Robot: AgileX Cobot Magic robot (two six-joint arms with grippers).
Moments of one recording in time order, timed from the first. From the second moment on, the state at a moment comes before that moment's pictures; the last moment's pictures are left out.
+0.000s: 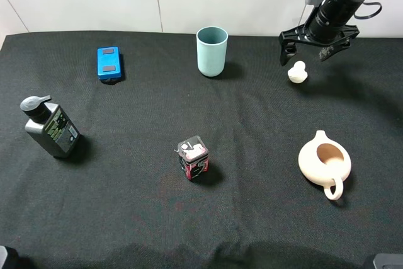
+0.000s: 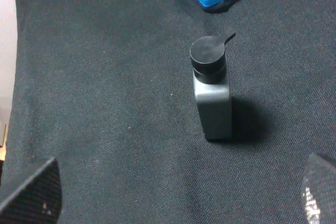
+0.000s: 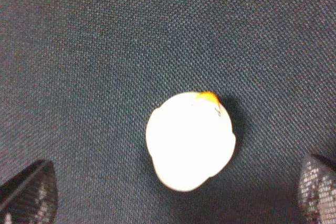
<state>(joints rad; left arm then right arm) -0.03 -0.01 -0.49 -0.02 1.06 0.18 0.16 2.10 -1.49 0.08 0.78 -0.05</state>
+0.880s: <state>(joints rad) -0.03 -0.01 -0.49 -0.02 1.06 0.18 0.16 2.22 -1.49 0.07 0.69 -0.05</state>
